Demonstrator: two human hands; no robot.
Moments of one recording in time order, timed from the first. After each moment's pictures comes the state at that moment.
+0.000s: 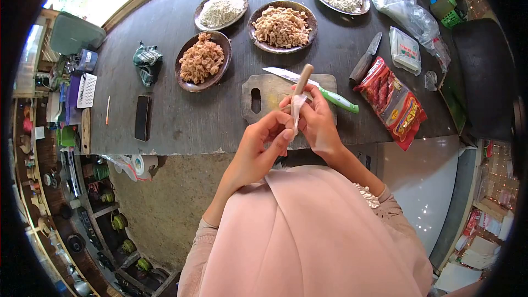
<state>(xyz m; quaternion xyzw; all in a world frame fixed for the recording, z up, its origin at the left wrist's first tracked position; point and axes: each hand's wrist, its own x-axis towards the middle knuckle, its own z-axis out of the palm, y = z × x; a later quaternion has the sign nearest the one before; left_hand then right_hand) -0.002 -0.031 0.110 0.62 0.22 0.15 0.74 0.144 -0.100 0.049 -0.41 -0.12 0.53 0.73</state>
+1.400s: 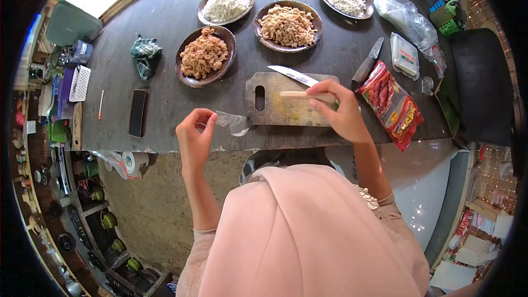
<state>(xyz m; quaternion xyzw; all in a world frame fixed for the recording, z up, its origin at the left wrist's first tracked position) -0.090 0.044 0.066 0.76 0.47 0.27 0.36 0.195 -0.114 0.060 -0.68 -0.44 0.29 0.51</state>
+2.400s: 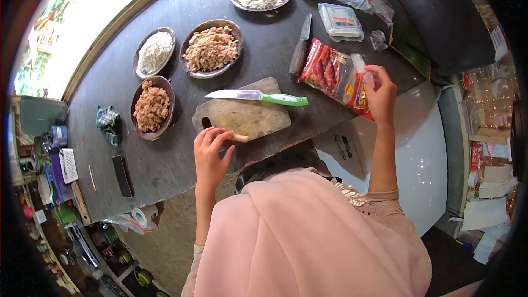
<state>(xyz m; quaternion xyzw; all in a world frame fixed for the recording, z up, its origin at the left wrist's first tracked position) -0.007 0.013 0.021 0.94 0.18 0.13 0.25 0.317 -0.271 0.036 -0.88 -0.19 -0.02 0.44</state>
